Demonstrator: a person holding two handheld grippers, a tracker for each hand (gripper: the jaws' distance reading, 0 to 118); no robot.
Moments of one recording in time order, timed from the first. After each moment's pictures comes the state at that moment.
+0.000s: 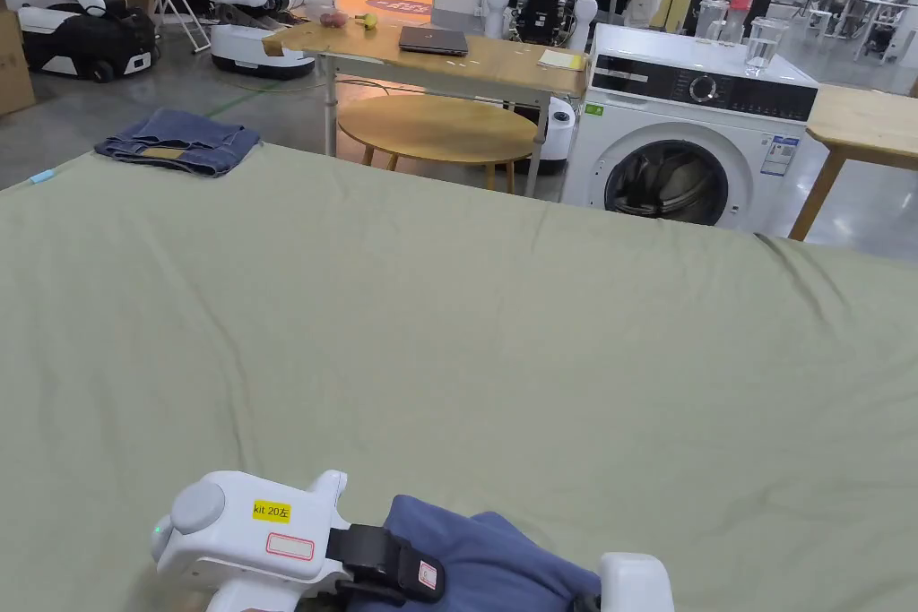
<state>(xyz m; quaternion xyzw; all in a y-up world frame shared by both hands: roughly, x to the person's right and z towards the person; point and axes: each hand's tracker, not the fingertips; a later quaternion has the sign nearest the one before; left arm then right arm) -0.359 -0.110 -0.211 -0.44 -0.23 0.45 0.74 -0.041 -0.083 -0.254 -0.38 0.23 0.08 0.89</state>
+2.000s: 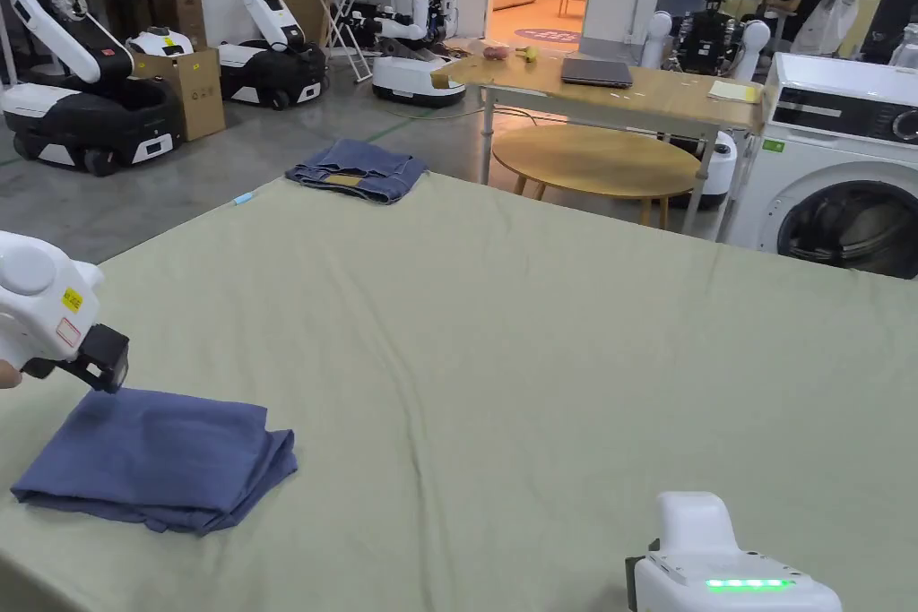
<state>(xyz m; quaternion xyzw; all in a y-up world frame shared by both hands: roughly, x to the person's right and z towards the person) -0.690 0.049 -0.091 -0.51 0.31 0.08 0.80 -0.172 -0.039 -0.274 -0.34 0.28 0.17 0.88</state>
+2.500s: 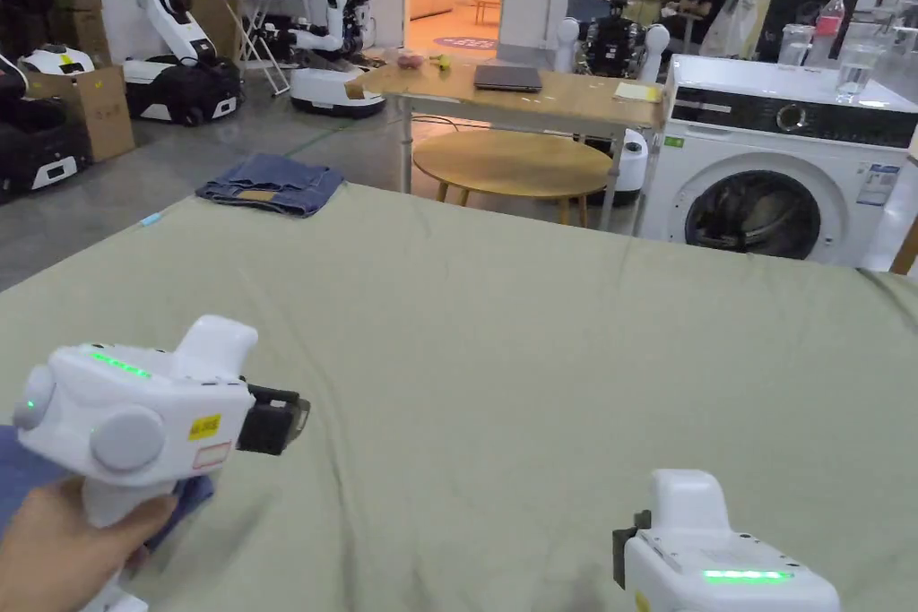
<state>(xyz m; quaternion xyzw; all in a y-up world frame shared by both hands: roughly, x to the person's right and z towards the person) -0.435 0.036 -0.144 -0.30 0.10 0.00 0.95 -0.113 -0.017 -0.281 -0.30 0.24 0.10 0.92</state>
